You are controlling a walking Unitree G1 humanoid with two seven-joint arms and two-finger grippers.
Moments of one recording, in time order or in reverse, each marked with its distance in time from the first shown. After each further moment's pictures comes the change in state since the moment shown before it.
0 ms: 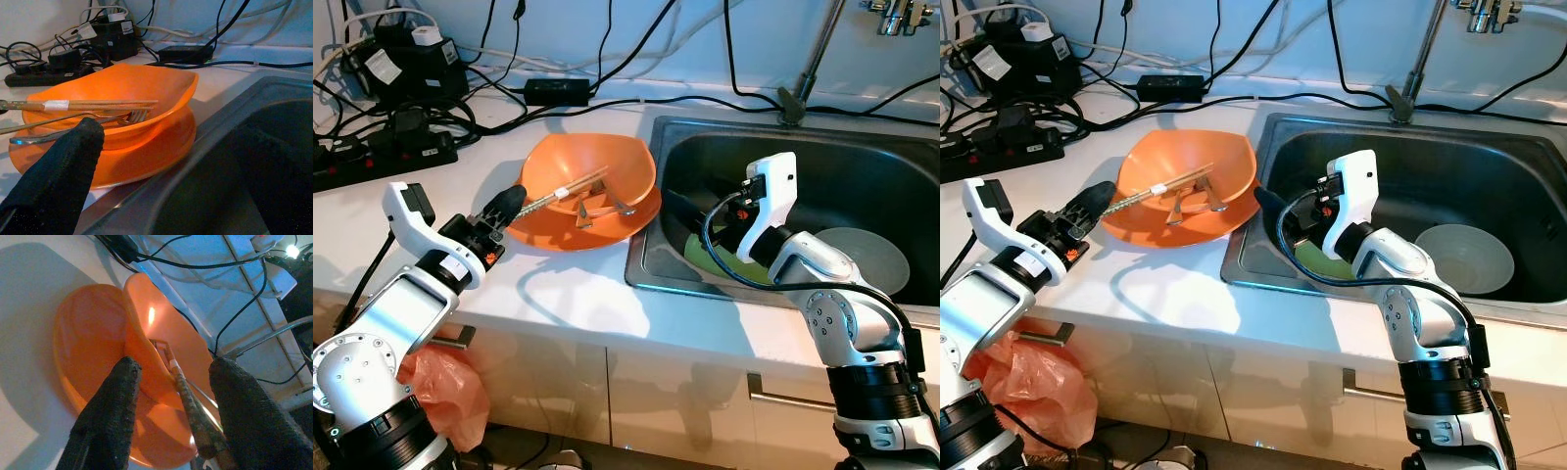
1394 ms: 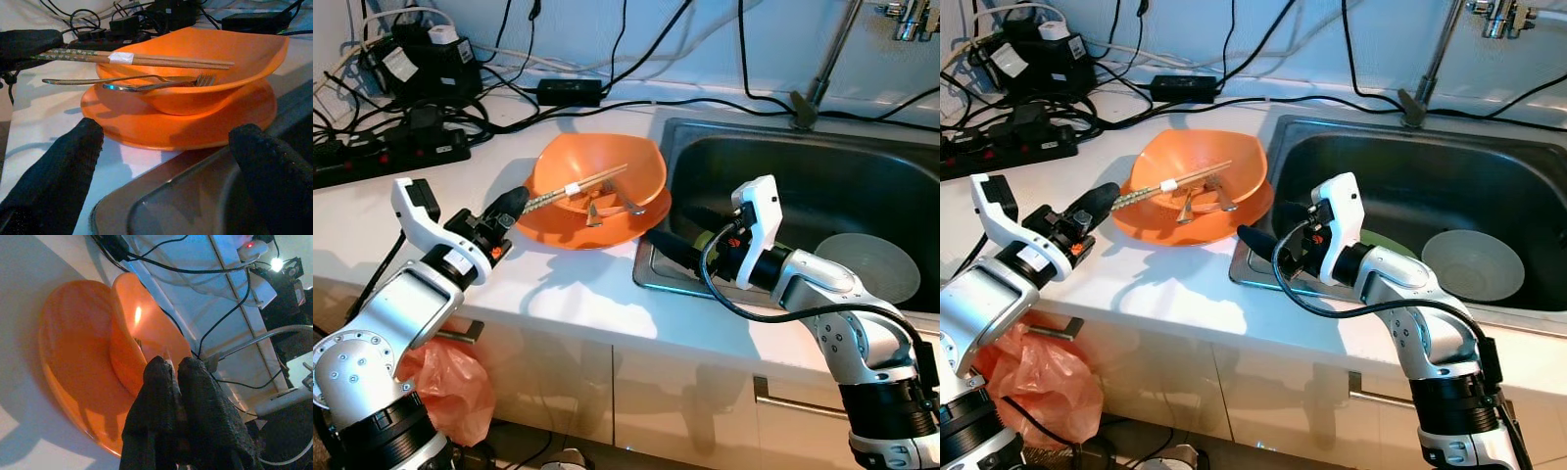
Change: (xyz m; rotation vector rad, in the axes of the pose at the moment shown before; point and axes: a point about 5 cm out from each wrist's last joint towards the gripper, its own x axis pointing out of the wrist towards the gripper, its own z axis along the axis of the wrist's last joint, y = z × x) left arm 0.004 -0.009 -0.001 -0.084 0.028 -0.050; right arm -0.012 0.016 -0.014 0.024 0.113 0.197
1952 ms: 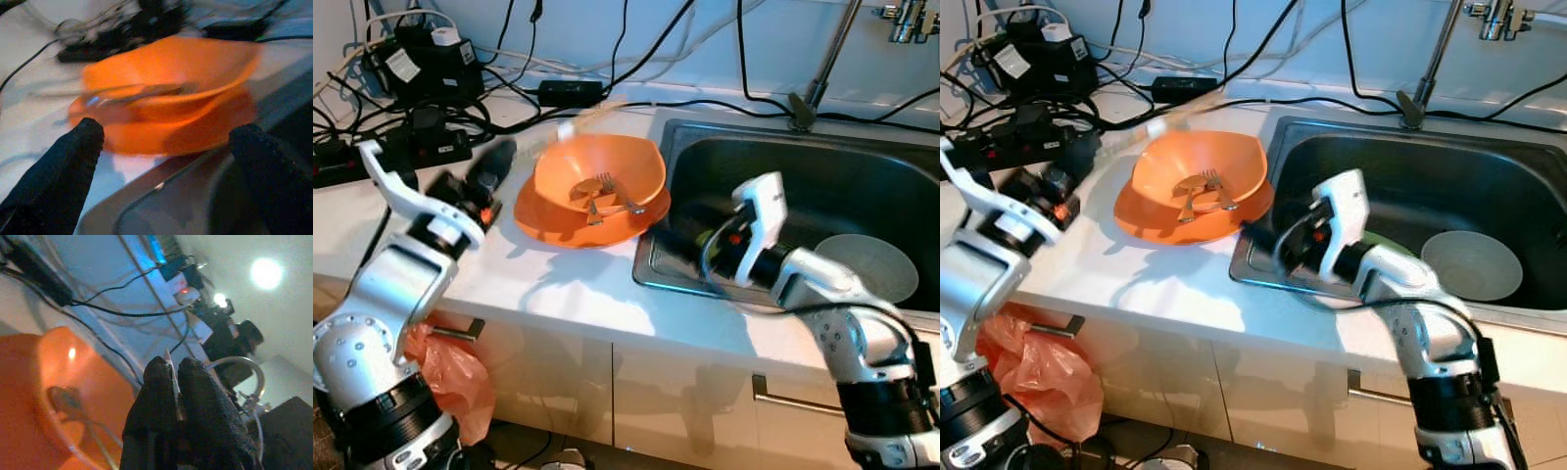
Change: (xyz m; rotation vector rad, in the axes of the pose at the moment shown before) left arm 0.009 -0.032 0.019 -0.032 -0.141 -0.210; right arm 0.001 -0.013 0.009 0.045 -0.069 -0.102
